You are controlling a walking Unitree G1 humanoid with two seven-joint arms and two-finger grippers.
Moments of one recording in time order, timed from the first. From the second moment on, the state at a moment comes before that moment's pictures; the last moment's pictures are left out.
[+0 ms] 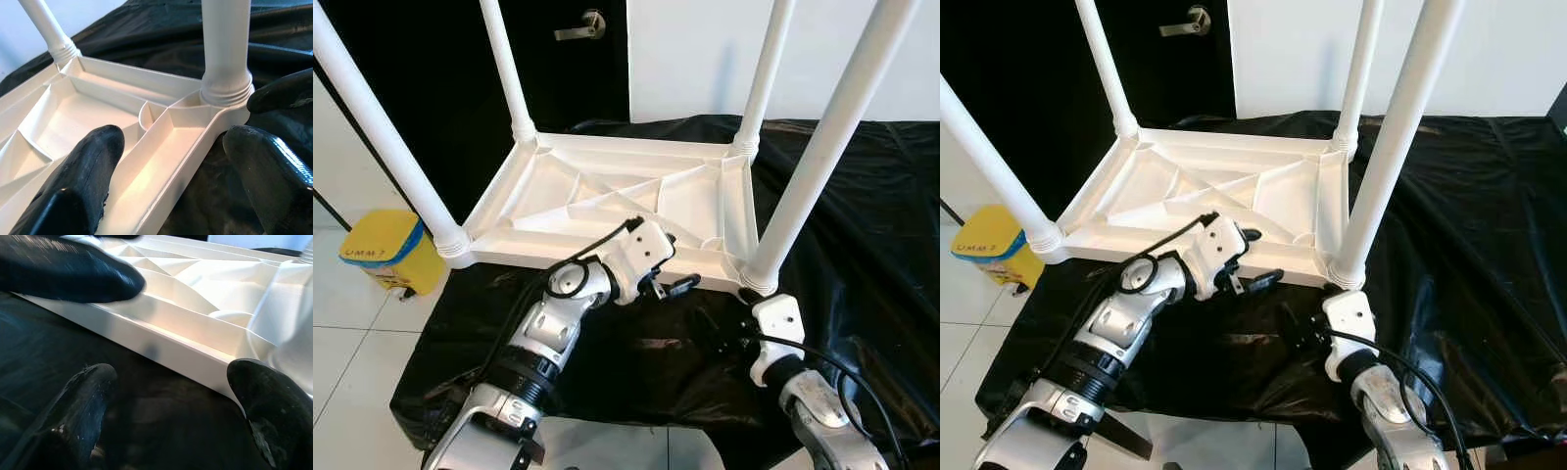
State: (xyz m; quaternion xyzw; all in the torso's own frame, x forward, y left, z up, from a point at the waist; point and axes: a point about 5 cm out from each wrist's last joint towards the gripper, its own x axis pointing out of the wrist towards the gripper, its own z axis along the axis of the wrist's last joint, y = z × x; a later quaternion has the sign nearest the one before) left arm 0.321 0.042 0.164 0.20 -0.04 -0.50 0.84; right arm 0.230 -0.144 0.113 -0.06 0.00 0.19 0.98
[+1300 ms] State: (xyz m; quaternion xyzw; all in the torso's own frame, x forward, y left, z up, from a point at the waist) left arm 0.296 0.040 0.138 0.17 -0.02 -0.52 0.84; right arm 0.307 -0.205 0.123 -0.04 -0.05 -0.10 0.99
